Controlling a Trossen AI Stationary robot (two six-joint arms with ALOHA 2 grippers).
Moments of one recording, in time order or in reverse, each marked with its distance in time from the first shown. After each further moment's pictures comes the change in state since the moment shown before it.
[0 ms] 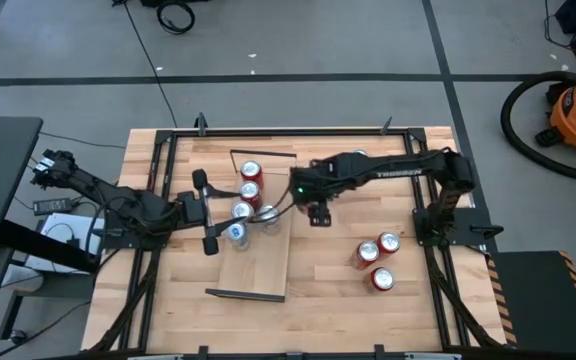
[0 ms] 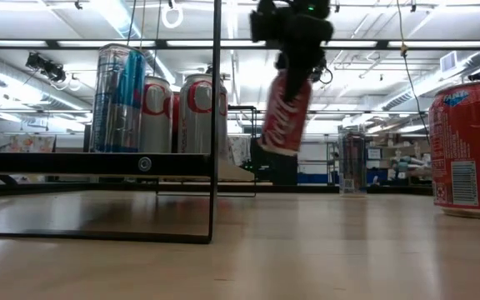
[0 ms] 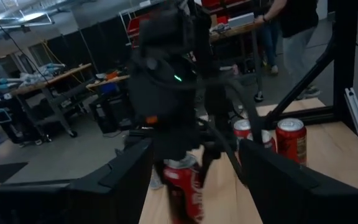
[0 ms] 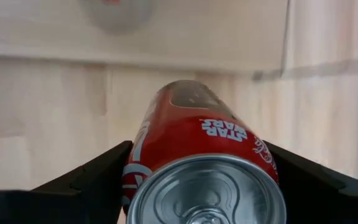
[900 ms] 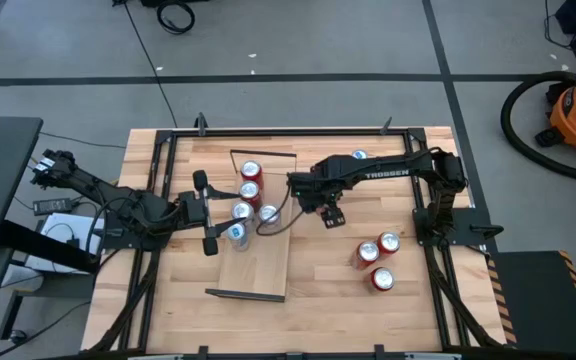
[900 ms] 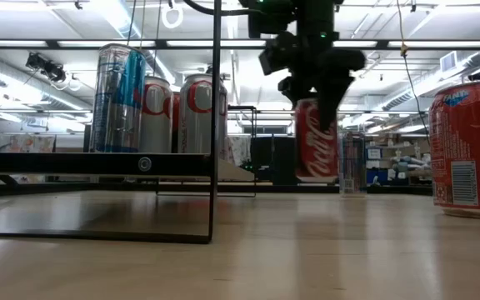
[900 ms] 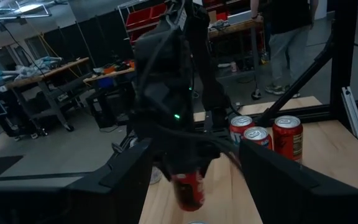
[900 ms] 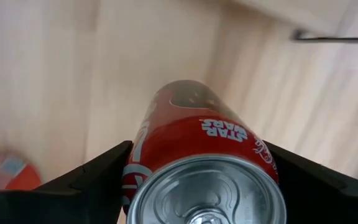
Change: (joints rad) left arm -0.002 0.000 0.000 -0.024 0.000 -0.038; right arm -0.031 0.057 -0.064 -0.126 -0.044 -0.224
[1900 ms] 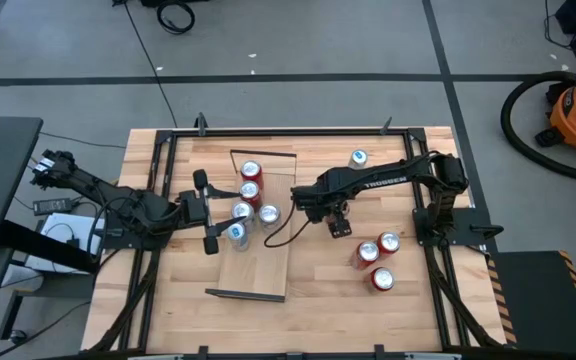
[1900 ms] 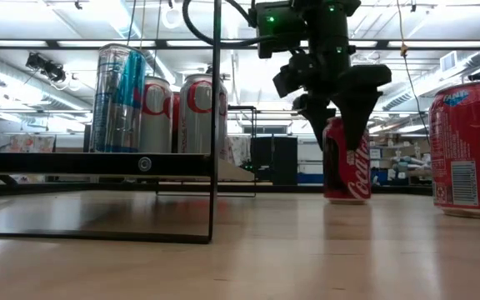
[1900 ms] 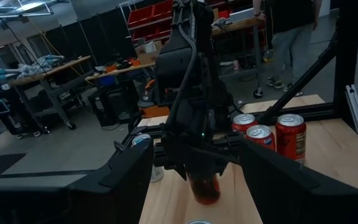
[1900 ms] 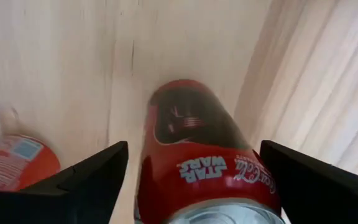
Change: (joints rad) left arm 0.010 0.000 0.000 -0.007 0.000 -0.002; right arm 0.040 -0.001 -0.134 0.027 -0.036 0.101
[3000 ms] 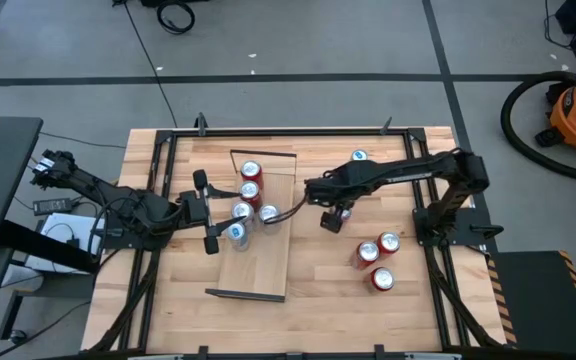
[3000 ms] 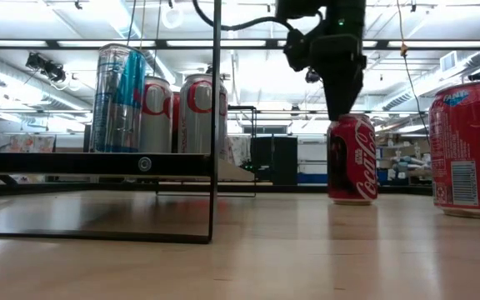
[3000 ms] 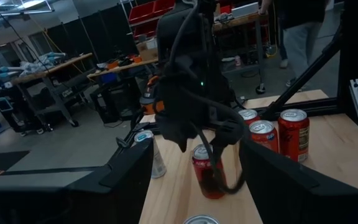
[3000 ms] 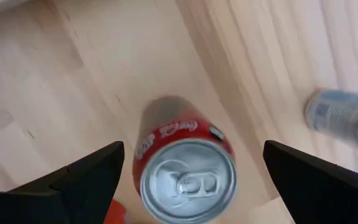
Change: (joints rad) left arm 0.000 0.000 0.000 -0.018 -0.010 -0.001; right arm 0.013 -0.171 -0.049 0.023 0.067 0.645
